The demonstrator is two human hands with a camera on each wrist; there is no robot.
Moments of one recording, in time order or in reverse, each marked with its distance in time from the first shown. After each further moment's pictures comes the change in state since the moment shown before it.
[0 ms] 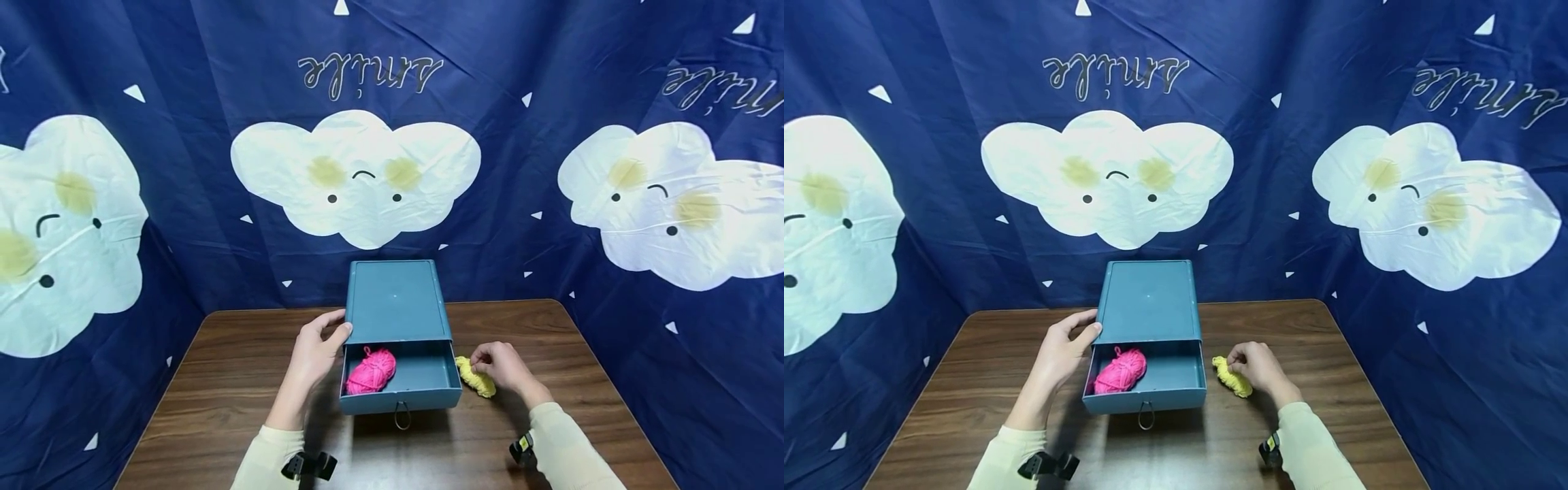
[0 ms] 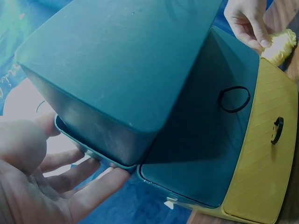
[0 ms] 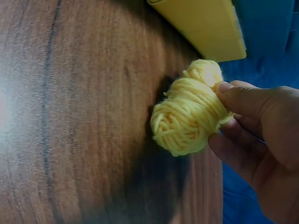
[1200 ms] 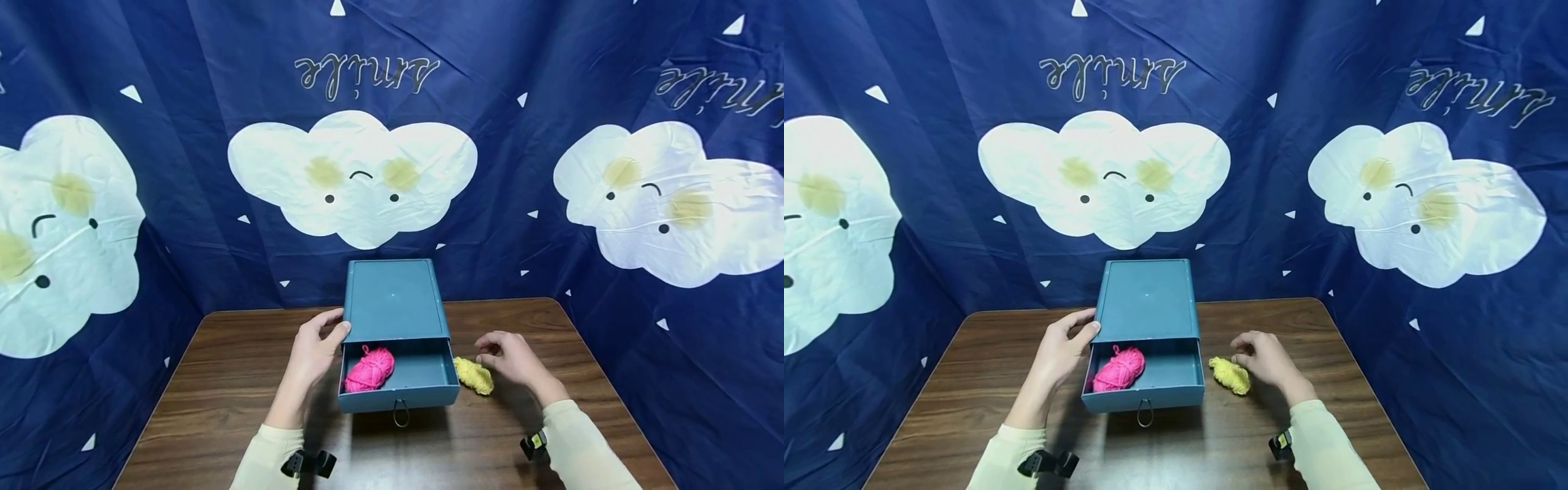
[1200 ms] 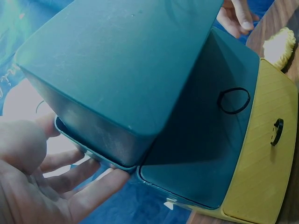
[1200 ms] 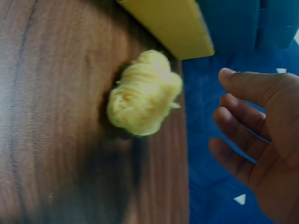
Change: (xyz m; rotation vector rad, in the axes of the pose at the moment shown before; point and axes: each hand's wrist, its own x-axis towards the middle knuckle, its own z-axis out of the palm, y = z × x) left_hand 0.002 0.001 -0.002 -0.003 -0.006 -0.007; right_hand -0.011 -0.013 -0.031 -0.001 0.089 -0.089
